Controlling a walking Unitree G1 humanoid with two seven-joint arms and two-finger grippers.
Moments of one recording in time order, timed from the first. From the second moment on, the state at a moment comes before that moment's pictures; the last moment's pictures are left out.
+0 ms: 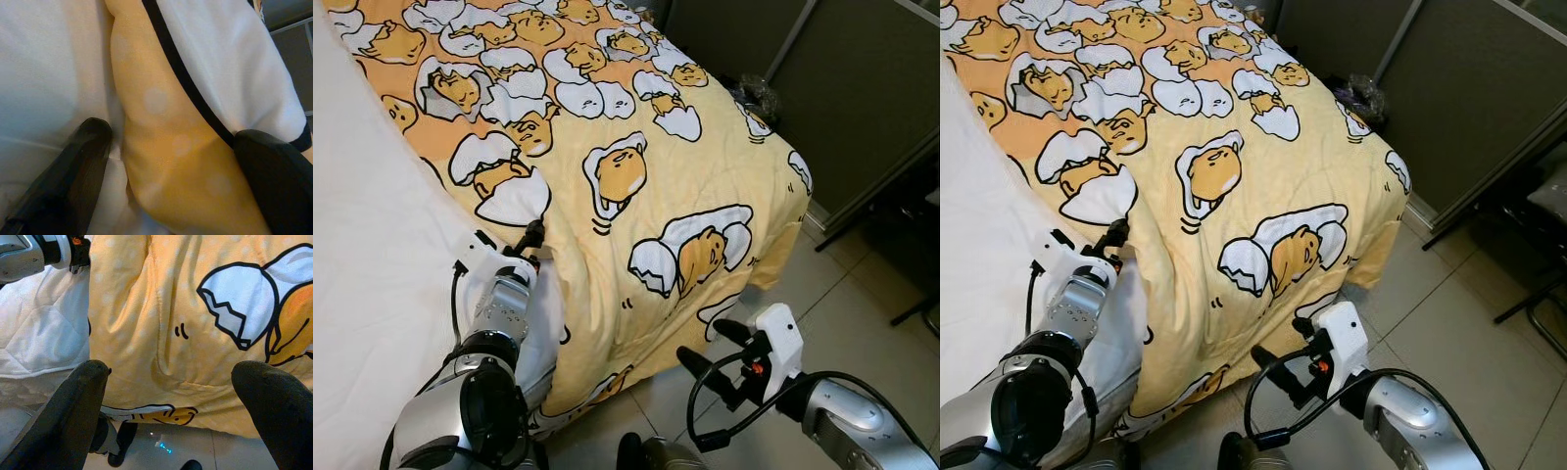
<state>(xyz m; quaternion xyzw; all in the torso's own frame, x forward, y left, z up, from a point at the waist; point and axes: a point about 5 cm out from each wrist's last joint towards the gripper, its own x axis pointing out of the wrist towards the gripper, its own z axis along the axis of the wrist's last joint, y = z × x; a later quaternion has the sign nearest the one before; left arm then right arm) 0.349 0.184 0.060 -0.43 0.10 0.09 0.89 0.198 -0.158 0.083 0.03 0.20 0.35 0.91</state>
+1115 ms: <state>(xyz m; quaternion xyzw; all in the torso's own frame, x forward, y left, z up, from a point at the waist) 0.345 0.172 0.051 -0.47 0.12 0.09 0.87 0.204 -0.153 0.088 0.03 0.19 0.36 0.91</state>
